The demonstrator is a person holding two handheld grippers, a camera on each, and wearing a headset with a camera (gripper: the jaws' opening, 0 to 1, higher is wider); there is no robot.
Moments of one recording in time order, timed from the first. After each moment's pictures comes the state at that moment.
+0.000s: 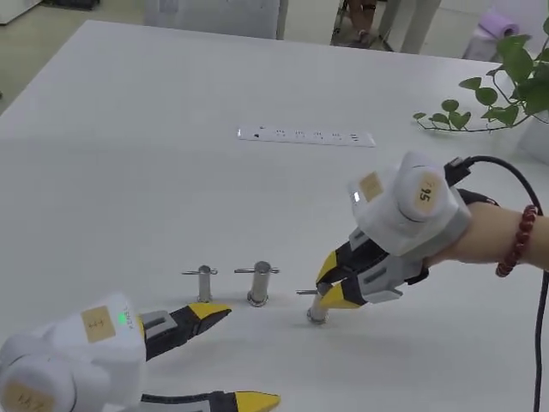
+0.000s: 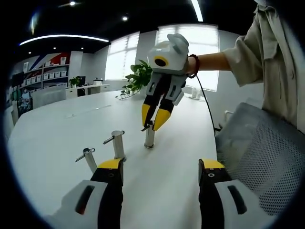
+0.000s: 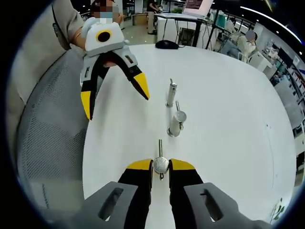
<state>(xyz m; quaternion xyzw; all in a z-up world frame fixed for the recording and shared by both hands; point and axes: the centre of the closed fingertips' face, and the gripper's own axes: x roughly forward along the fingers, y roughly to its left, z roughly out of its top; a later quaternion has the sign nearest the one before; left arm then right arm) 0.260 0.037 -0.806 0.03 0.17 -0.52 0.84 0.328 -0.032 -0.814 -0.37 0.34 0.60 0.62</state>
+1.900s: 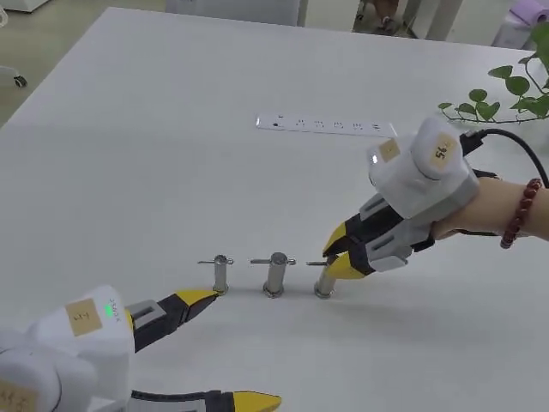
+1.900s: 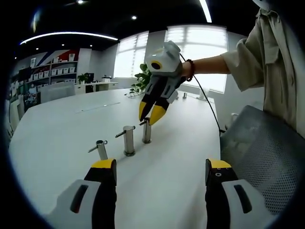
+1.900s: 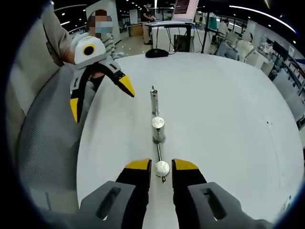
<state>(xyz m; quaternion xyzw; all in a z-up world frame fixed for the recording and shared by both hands) 0.260 0.057 -0.804 0.02 0.18 -0.48 0.86 0.349 -0.017 -0.809 -0.31 0.34 0.61 0.64</state>
